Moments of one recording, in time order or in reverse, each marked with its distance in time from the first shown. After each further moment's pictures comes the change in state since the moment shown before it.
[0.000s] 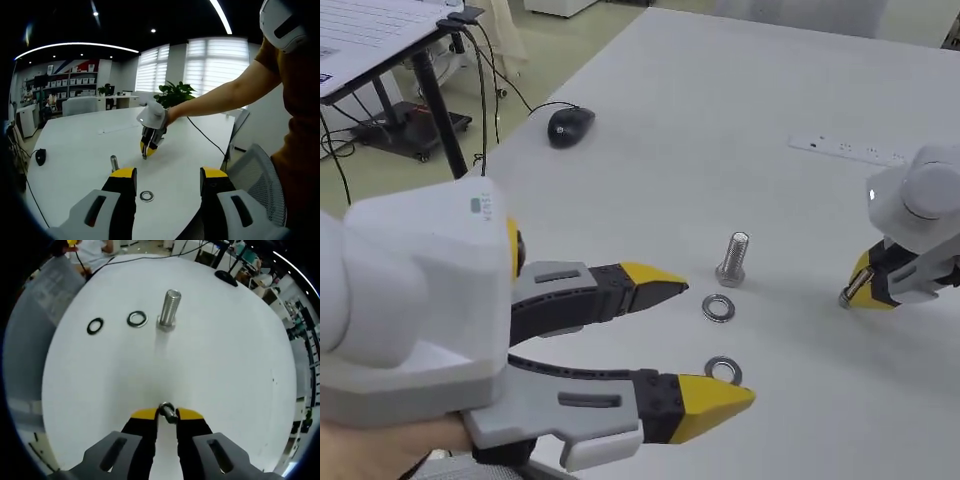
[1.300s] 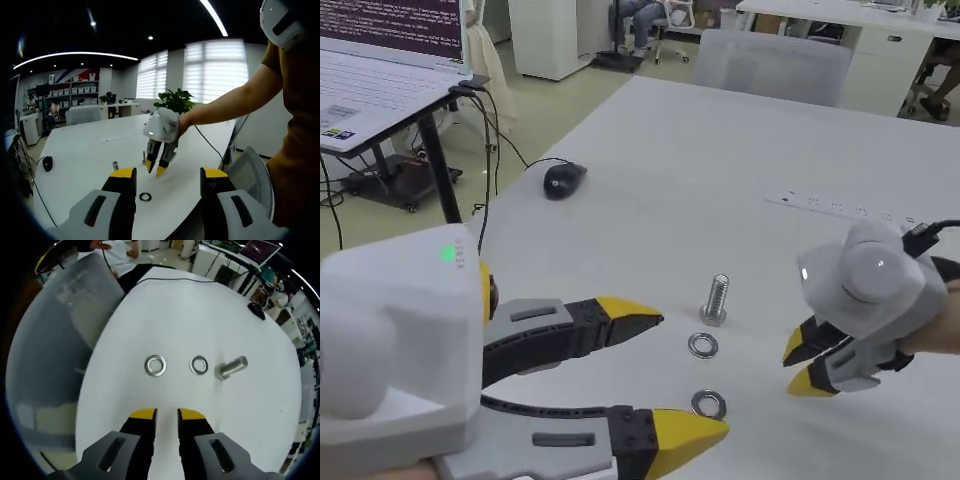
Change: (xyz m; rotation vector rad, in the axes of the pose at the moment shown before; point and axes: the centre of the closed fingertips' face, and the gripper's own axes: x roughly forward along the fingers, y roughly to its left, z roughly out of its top) left arm -0.030 -0.020 0.014 0.046 -0.055 0.031; right arm -0.013 0.095 0.075 -0.128 -0.075 0.102
